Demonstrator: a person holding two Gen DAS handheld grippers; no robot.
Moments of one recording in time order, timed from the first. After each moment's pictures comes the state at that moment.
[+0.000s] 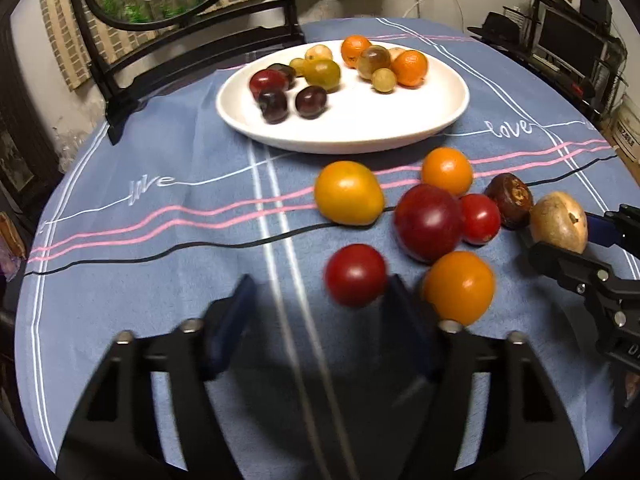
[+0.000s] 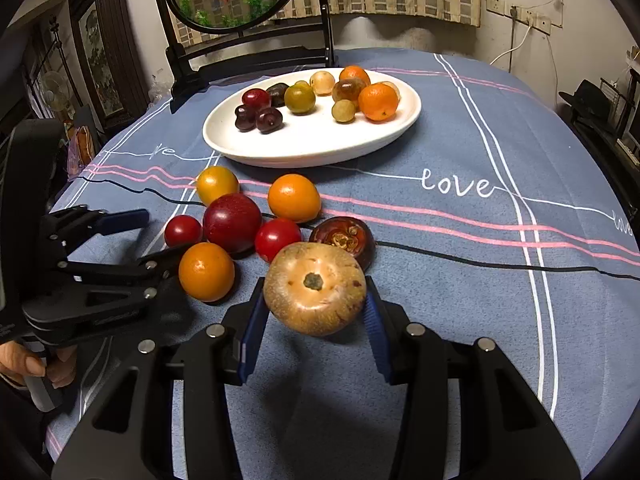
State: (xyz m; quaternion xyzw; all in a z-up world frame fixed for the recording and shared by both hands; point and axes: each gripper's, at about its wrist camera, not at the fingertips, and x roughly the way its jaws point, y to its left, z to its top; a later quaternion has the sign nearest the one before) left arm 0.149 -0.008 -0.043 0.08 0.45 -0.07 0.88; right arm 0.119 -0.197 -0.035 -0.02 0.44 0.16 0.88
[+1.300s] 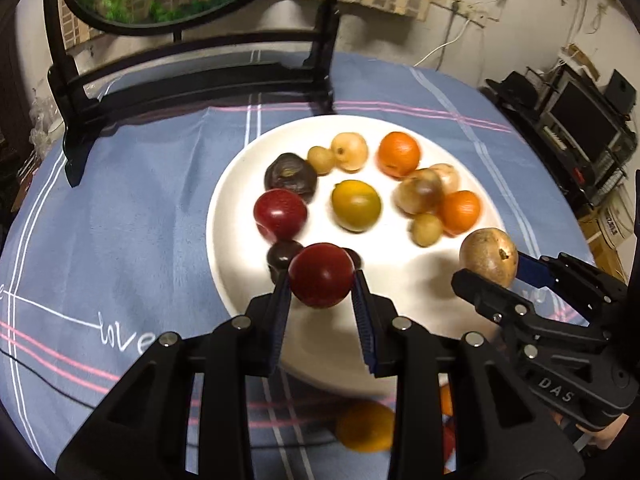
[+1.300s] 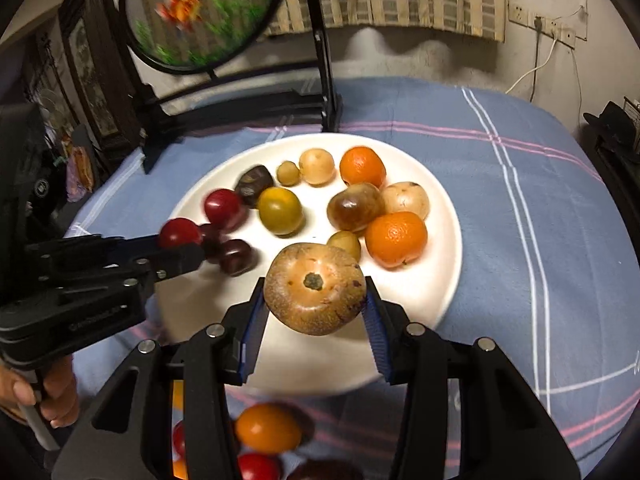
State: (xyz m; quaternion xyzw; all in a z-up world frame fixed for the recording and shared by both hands) left arm 0.300 0.017 0.002 -0.03 0.47 -0.08 0.88; right arm 0.283 -0.167 -0.013 -0.01 0.44 0.17 0.88
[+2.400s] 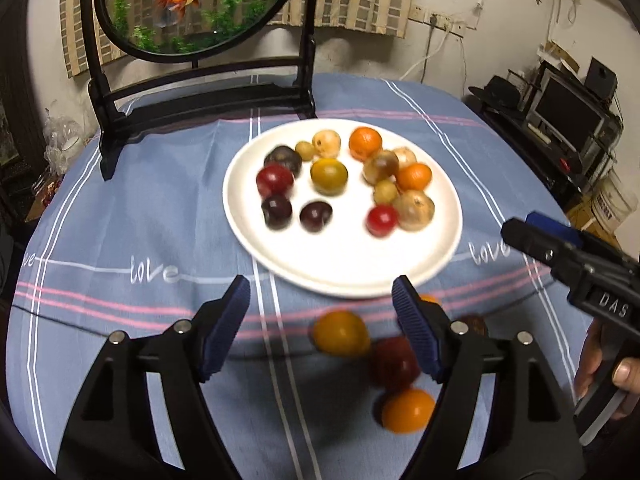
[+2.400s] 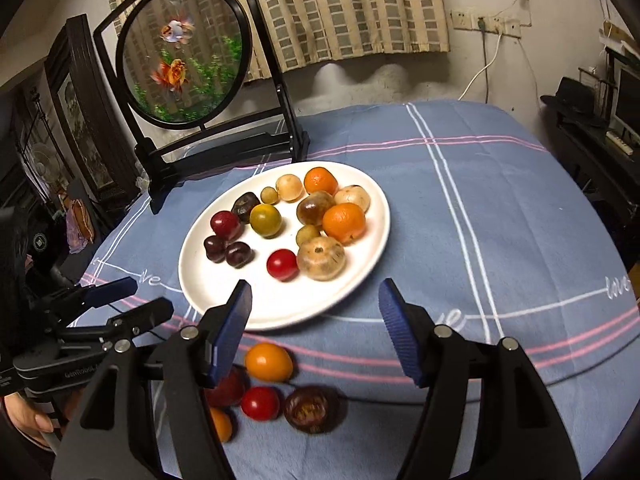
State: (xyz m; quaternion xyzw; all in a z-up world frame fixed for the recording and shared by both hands) left arm 0.197 0.006 0.028 0.00 0.42 -0.09 0.90; right arm 0.196 -0.222 0.026 0.06 0.38 0.13 0.91
